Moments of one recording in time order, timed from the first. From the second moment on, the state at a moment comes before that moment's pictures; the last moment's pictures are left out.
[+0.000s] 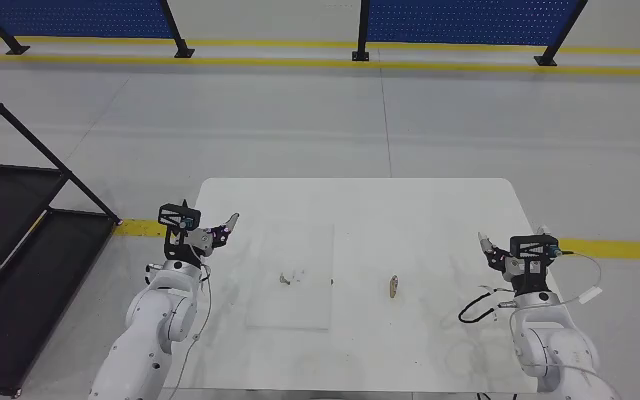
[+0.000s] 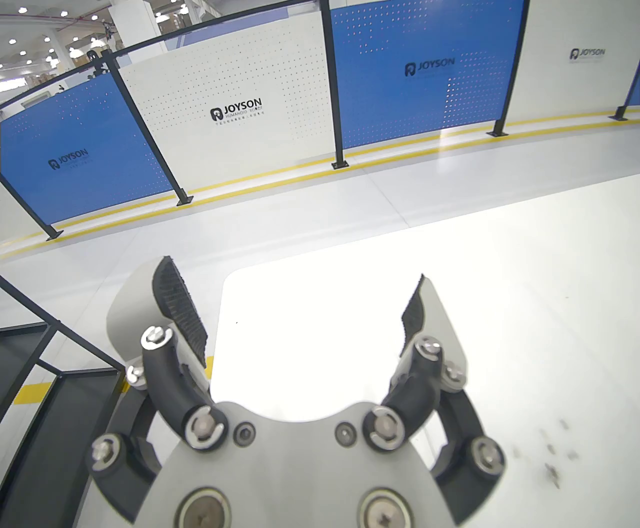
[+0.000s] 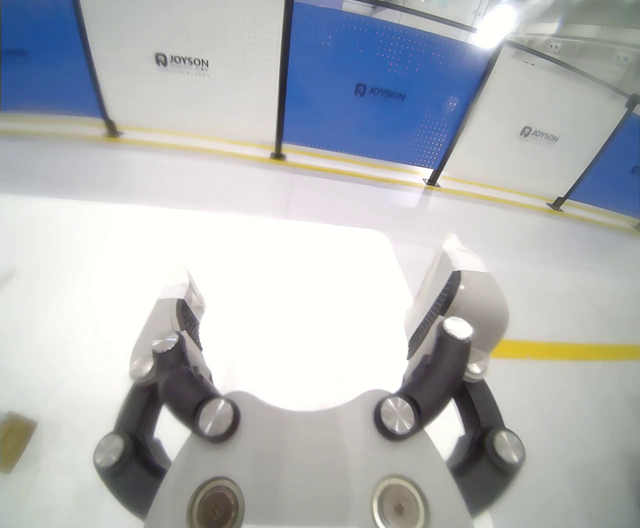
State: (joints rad) left arm 1.73 -1.15 -1.60 -1.80 1.33 0.00 0.00; right arm -1.73 -1.15 1.60 -1.80 -1.33 0.00 0.00
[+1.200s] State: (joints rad) left arm 1.56 -1.15 -1.55 -2.14 0.76 0.17 -1.14; right arm -1.73 -1.15 1.60 -1.80 -1.33 0.00 0.00
